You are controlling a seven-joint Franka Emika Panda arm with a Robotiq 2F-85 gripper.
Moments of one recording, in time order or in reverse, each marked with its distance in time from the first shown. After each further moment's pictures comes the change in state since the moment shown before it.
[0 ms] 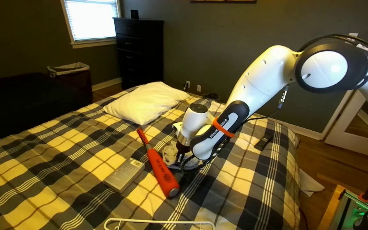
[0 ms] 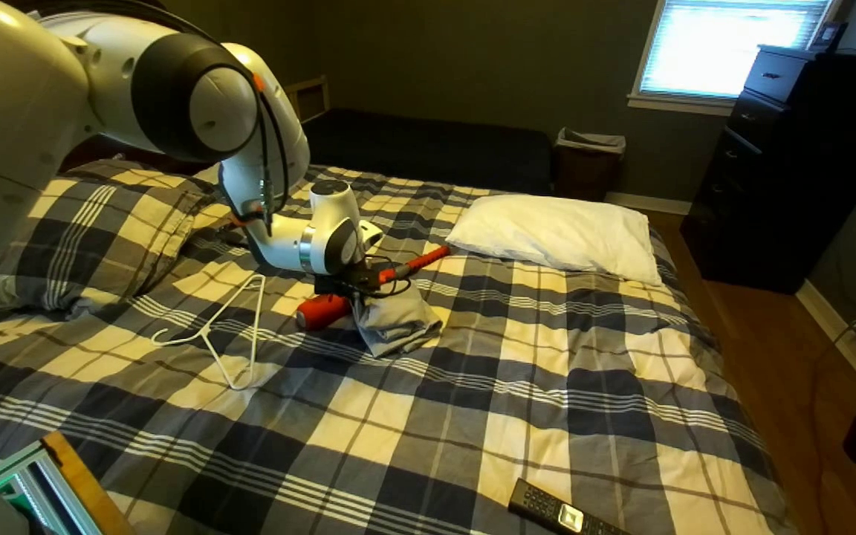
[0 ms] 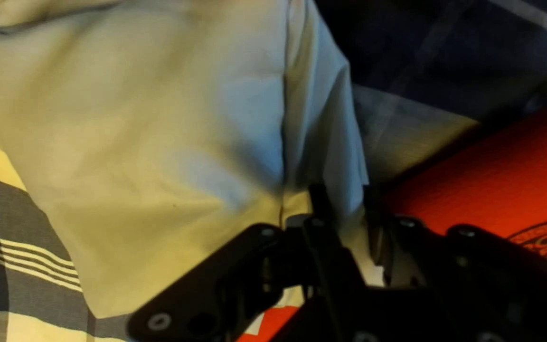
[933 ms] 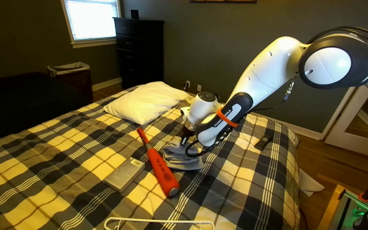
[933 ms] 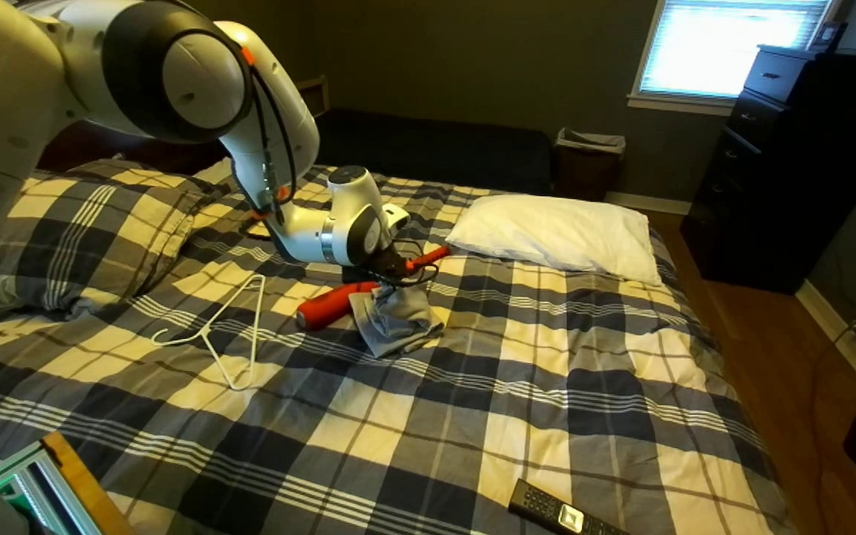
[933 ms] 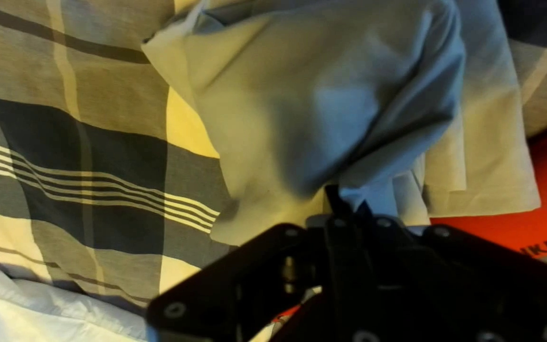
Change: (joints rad) arm 0.021 -0.054 -0.123 0.008 -0.005 0.076 0.035
